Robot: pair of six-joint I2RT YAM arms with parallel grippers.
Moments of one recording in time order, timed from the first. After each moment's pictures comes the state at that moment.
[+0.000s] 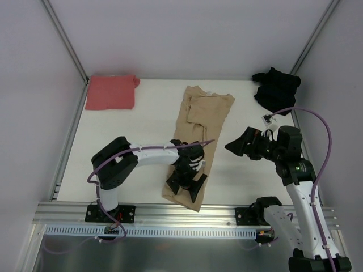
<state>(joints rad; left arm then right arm) -1.00 1.86 1.15 -0.81 0.48 -0.46 0.12 0.70 0.82 -0.68 -0.59 0.50</state>
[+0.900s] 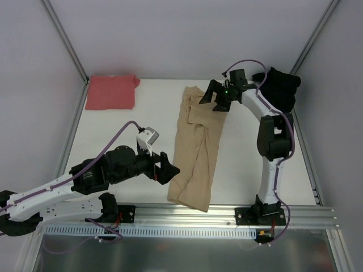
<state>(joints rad) -1.19 0.72 0.91 -0.54 -0.21 -0.57 0.22 2.07 1.71 -0.53 -0.51 0.49</state>
